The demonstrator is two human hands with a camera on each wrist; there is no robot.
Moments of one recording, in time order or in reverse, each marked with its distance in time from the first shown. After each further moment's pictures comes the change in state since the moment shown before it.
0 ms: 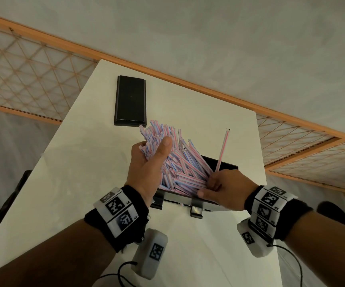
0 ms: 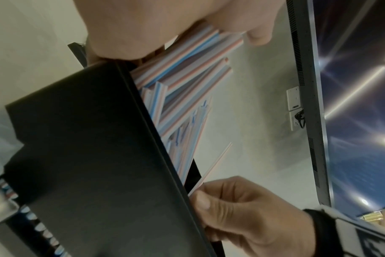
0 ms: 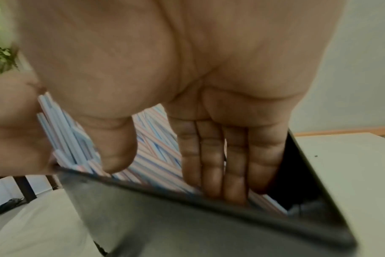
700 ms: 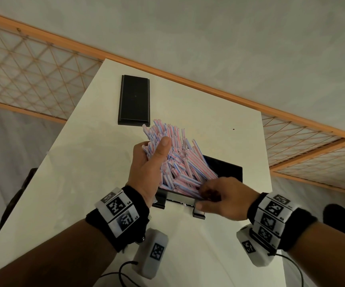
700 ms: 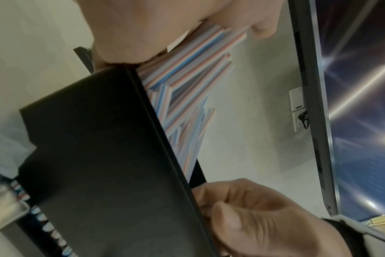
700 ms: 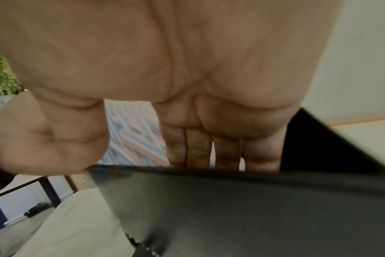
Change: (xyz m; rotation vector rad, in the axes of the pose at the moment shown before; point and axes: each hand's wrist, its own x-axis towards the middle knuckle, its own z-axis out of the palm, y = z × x) left_hand 0.006 -0.008 -0.004 -0.044 0.016 0.008; right_hand -0.009 -0.007 0.007 0.145 -0.103 -0.123
